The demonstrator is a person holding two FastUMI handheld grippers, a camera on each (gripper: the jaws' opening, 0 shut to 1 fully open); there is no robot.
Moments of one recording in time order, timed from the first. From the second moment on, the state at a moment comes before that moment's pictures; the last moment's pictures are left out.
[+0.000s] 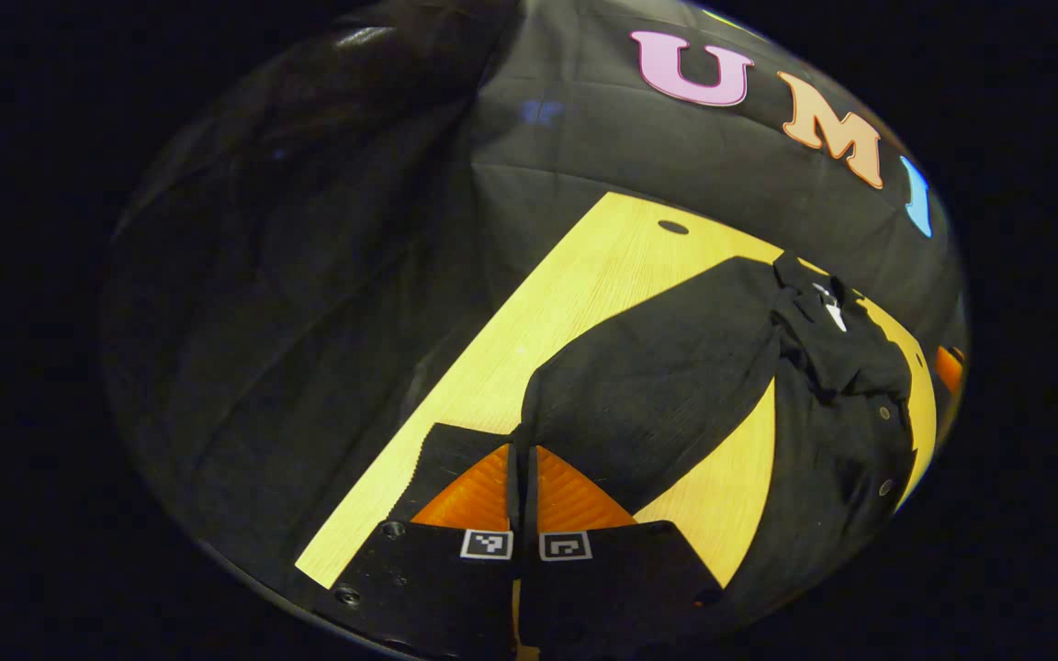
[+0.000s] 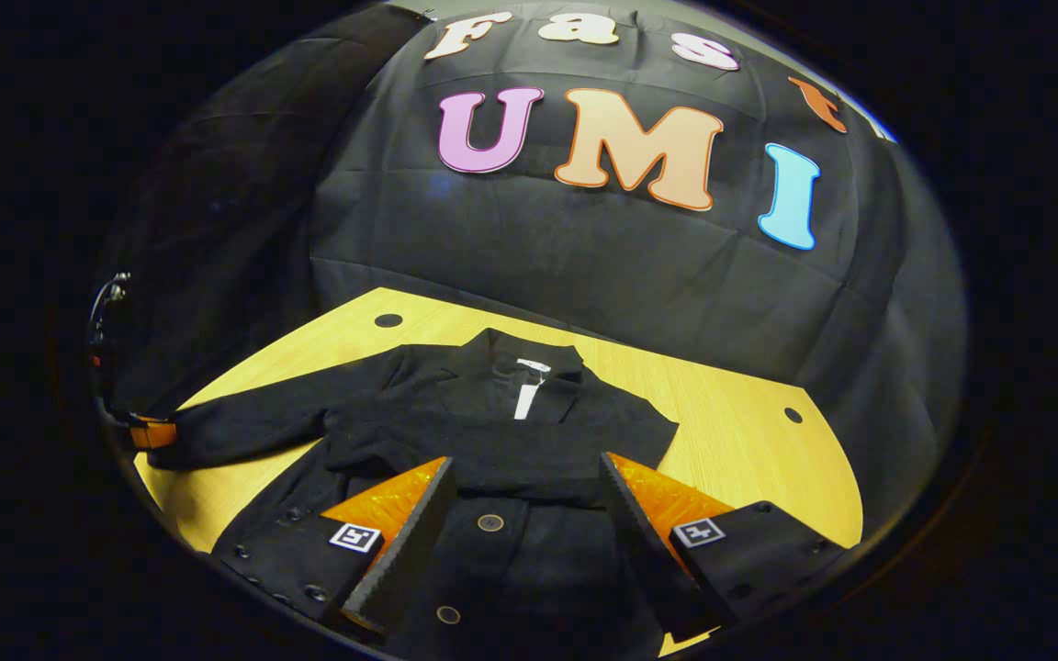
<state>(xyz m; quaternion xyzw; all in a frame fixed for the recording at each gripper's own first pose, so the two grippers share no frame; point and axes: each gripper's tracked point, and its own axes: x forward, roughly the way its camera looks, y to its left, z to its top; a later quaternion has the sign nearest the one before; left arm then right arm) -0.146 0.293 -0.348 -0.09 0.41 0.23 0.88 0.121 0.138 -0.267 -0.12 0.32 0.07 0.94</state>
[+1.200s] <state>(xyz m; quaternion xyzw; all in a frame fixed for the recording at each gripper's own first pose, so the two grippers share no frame) 0.058 0.114 -0.228 0.01 0.28 0.04 0.96 0.073 -0.015 -0.259 -0.04 0.32 0.01 0.94</state>
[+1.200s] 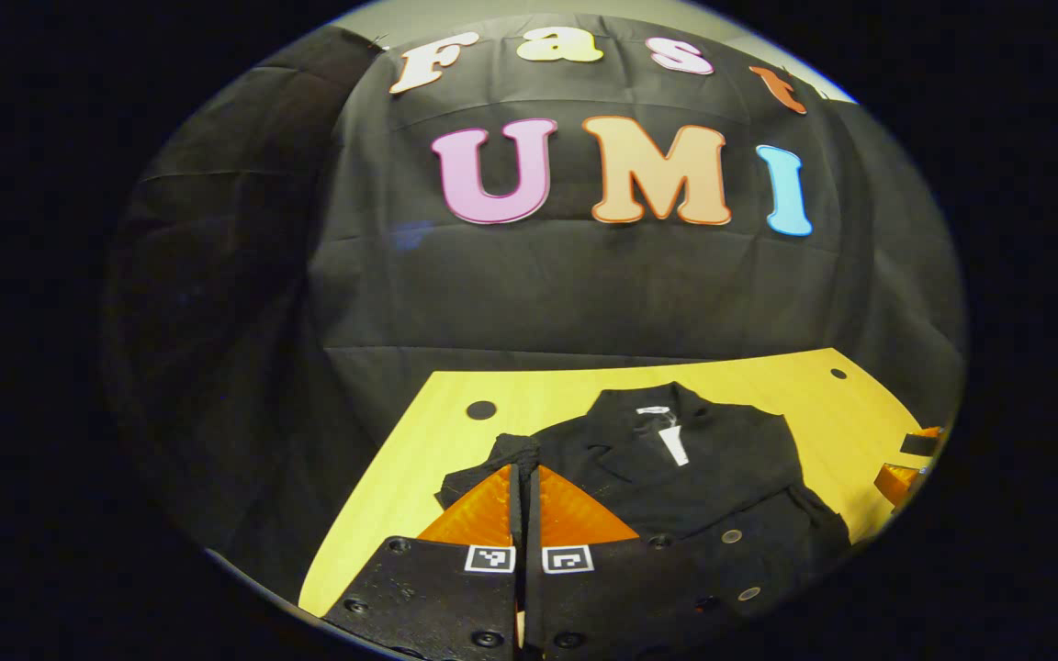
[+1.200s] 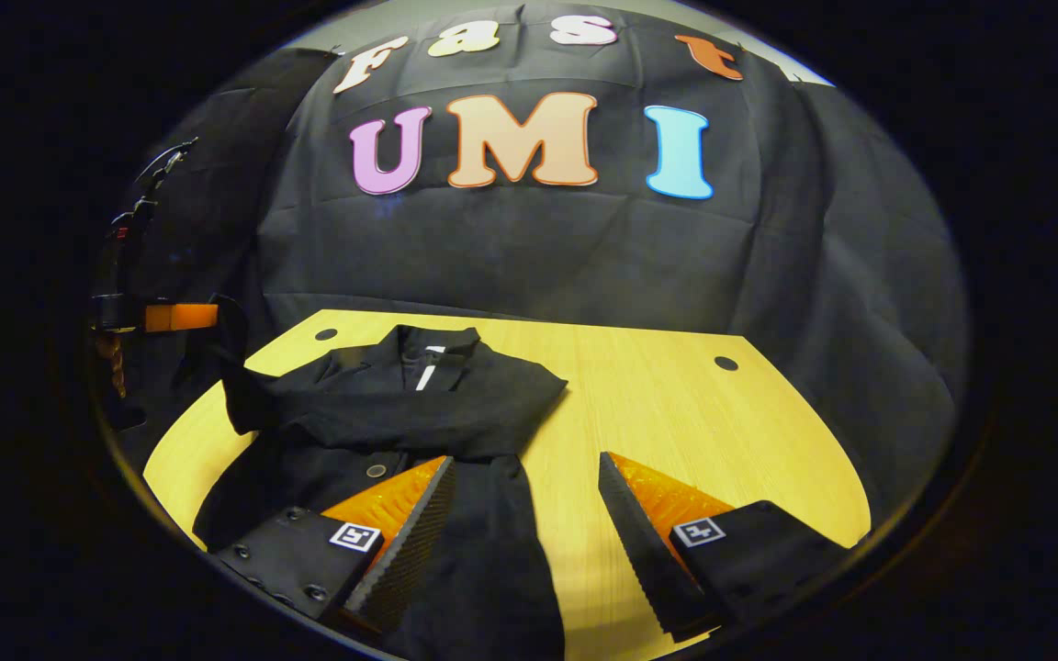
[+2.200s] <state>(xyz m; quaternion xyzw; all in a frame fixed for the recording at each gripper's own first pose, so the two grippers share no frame) 0.124 -0.076 -0.307 0.05 0.36 -0.11 0.93 0.030 -0.140 -0.270 -0.01 0.35 -0.09 0.93</state>
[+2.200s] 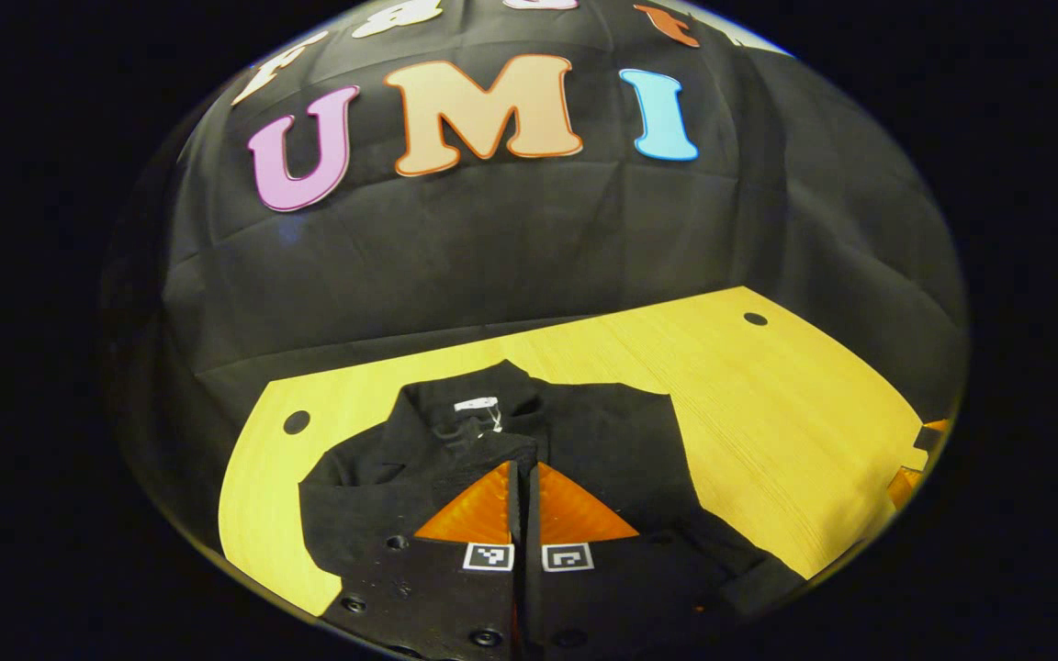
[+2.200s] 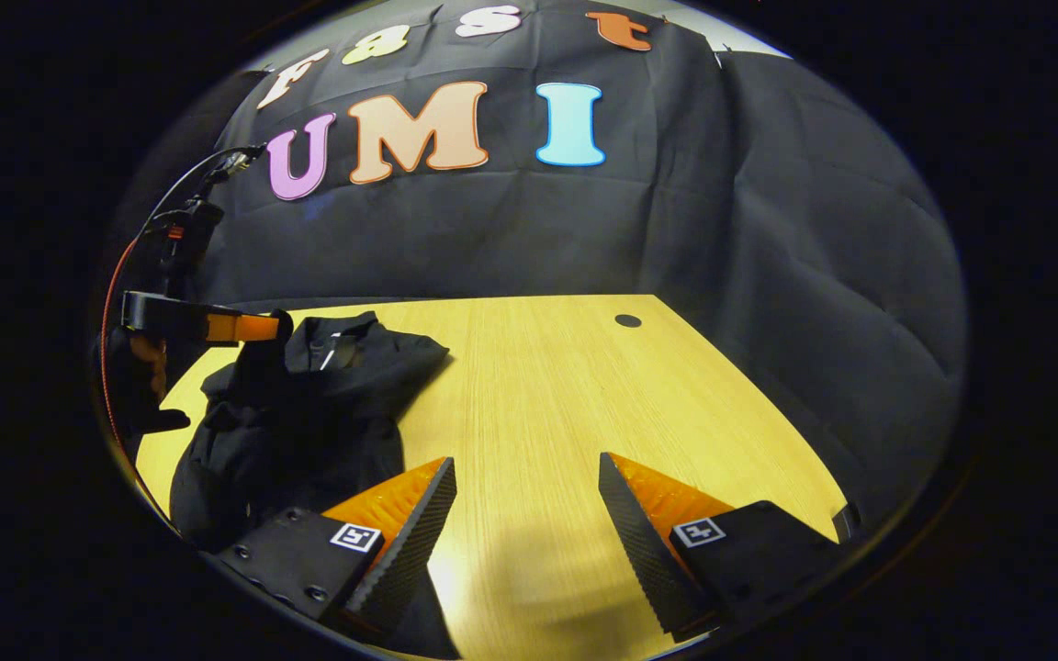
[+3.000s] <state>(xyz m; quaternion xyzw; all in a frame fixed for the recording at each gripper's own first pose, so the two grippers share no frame) 0.079 -0.050 -0.265 0.02 0.34 -0.06 0.94 0.039 -0.112 -0.274 -0.01 0.35 0.01 0.94</state>
